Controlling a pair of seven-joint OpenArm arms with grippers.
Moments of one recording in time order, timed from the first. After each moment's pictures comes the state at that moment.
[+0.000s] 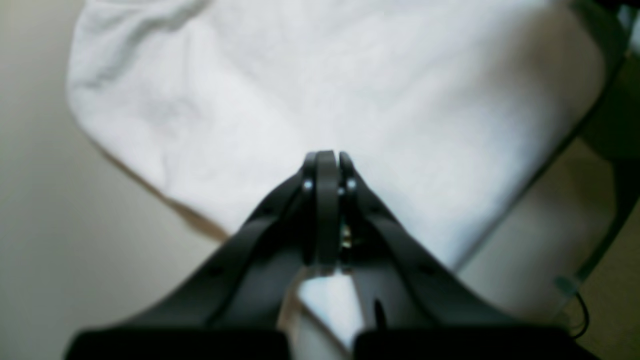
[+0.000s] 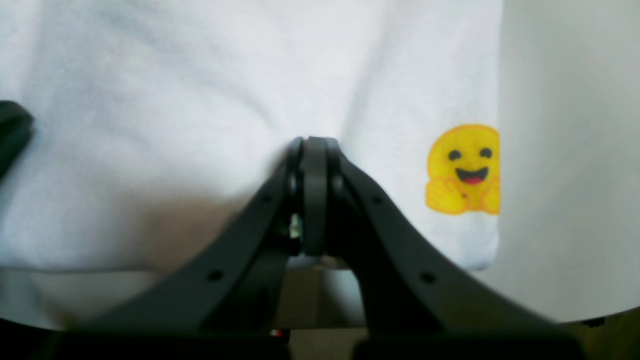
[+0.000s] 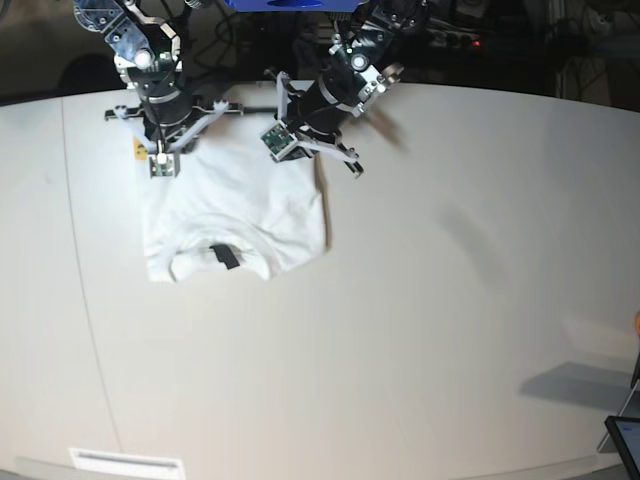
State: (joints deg) left arm 20.7 -6.2 27.2 102.7 22.4 -17.0 27.6; right arm -21.4 25.4 -32.8 113.1 13.8 -38.4 -42.9
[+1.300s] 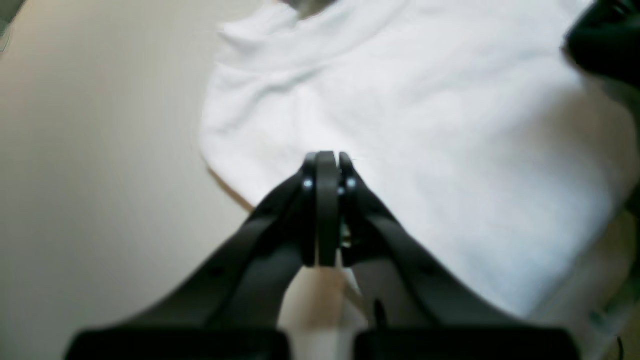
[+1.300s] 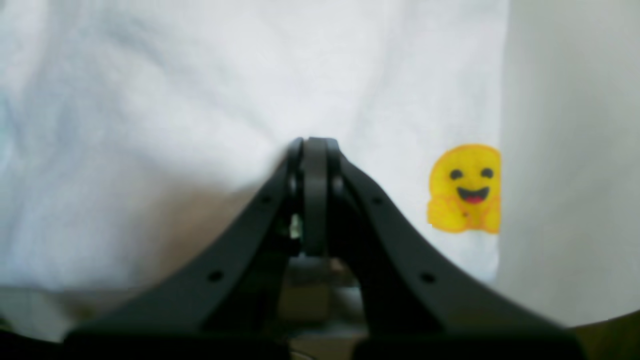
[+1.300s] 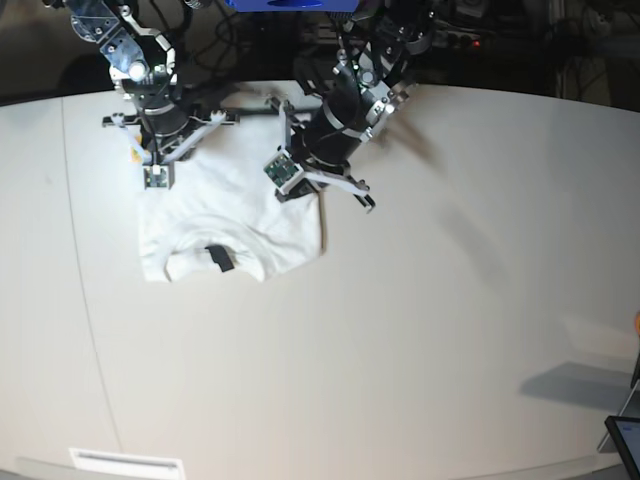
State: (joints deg) left arm 16.1 -5.9 27.0 109.3 22.6 -17.0 31.6; right arm -18.8 25.4 -30.6 114.0 15.7 -38.4 -46.1
